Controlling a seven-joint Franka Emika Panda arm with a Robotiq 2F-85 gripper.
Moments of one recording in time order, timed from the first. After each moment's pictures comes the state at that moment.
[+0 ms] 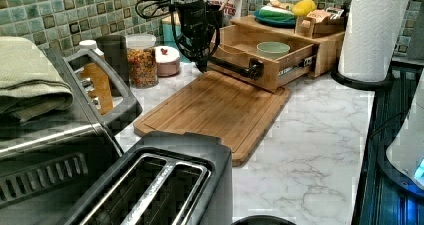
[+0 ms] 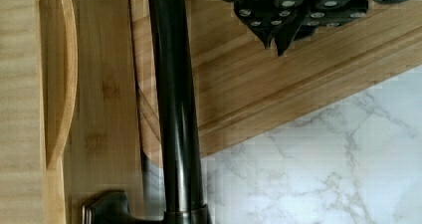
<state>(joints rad) -0.03 0.39 -0.05 -1.93 -0.17 0.66 -0.32</state>
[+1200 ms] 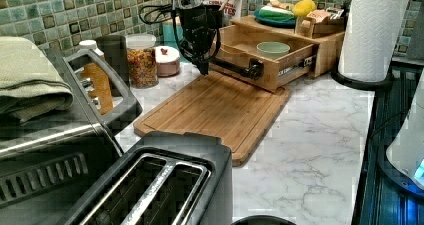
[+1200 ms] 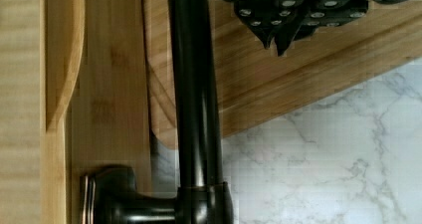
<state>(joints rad) -0.07 0.45 -0.05 -1.89 -0.17 0.67 -0.40</state>
